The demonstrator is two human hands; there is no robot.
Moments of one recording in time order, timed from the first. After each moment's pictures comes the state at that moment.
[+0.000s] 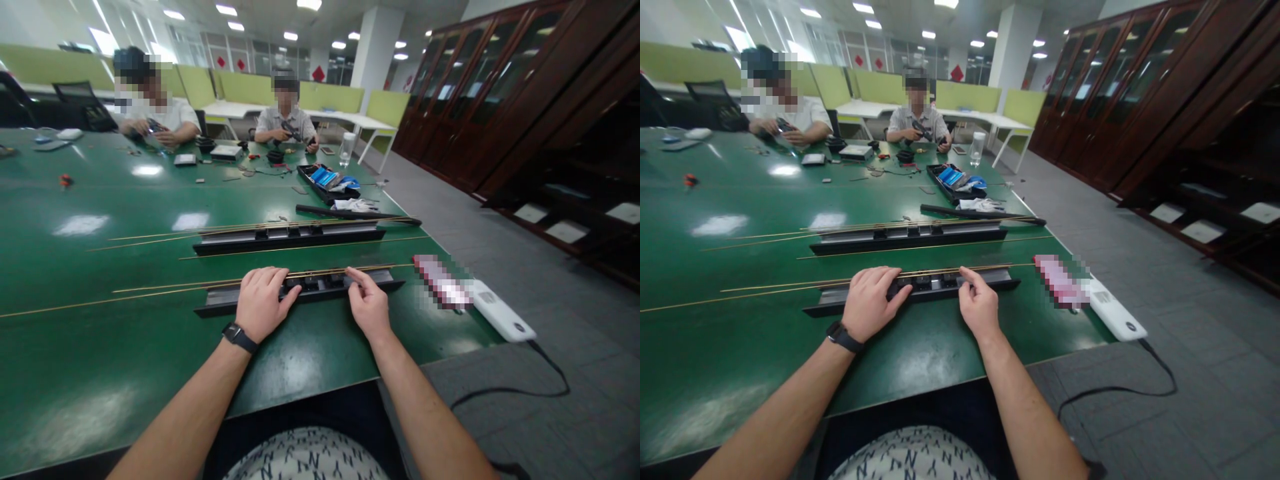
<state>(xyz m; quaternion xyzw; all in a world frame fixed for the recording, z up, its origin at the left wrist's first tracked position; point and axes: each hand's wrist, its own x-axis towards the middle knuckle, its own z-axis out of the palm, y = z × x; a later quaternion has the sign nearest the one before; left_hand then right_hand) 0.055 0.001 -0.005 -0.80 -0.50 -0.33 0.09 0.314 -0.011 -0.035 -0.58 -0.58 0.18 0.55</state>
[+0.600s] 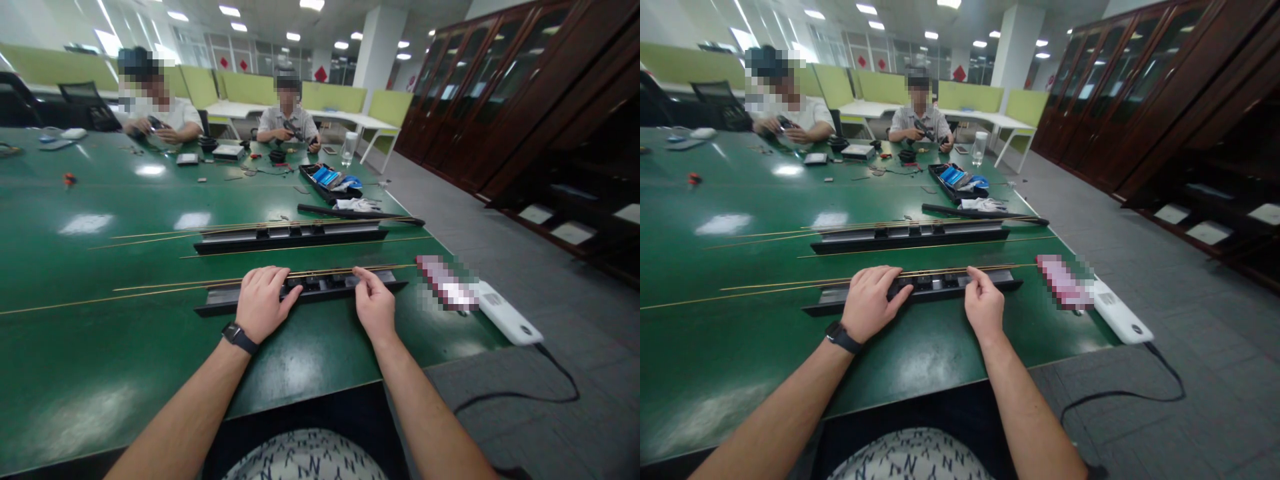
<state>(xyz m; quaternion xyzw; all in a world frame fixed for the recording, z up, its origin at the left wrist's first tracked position) 0.055 0.001 -0.006 -0.80 -0.50 -0.32 0.09 0.317 -0.008 -0.037 -0.61 -0.54 0.15 0.56</state>
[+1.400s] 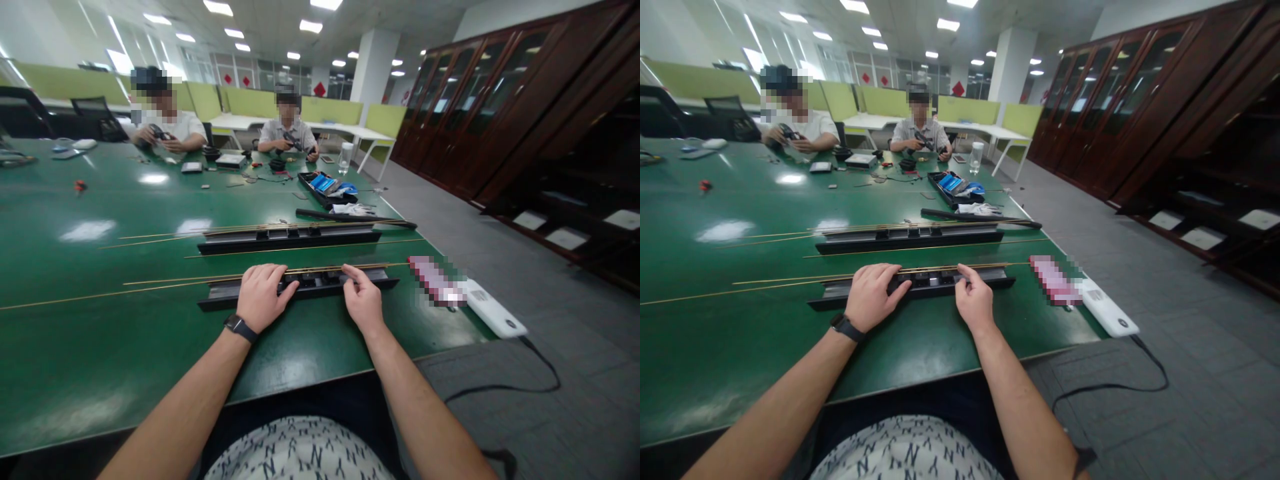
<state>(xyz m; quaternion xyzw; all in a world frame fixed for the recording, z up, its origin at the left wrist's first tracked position) 0.054 0.002 -0.010 -0.79 -0.50 -0.33 0.09 0.310 -0.013 -0.027 -0.59 -0.58 0.17 0.53</state>
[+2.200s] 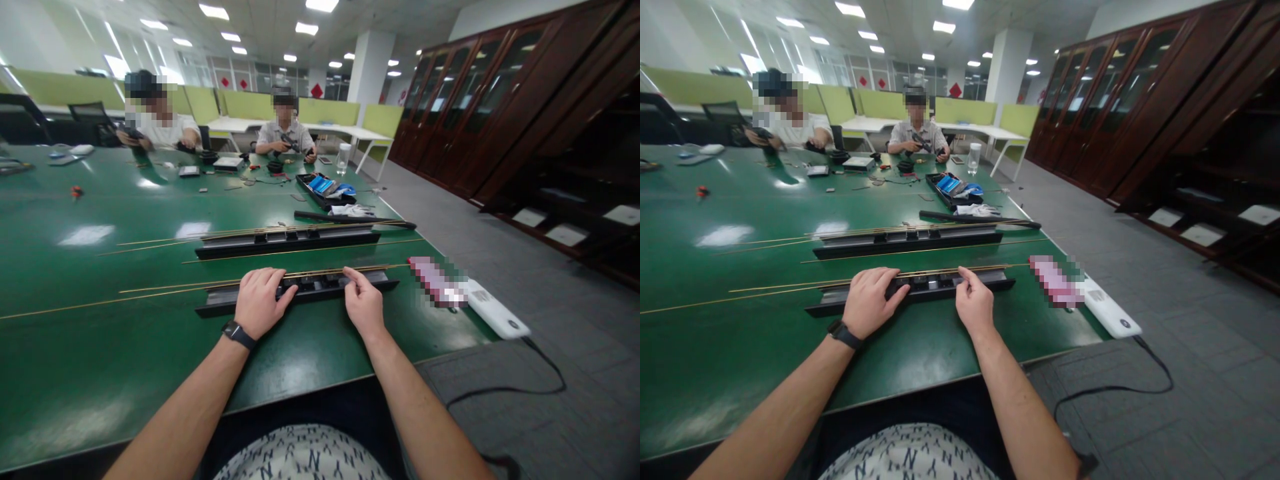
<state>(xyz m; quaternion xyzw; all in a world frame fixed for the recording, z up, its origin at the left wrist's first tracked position) 0.054 0.001 -0.009 -0.80 -0.50 -0.33 0.09 0.310 -0.012 -0.028 -0.60 -0.58 0.14 0.54</state>
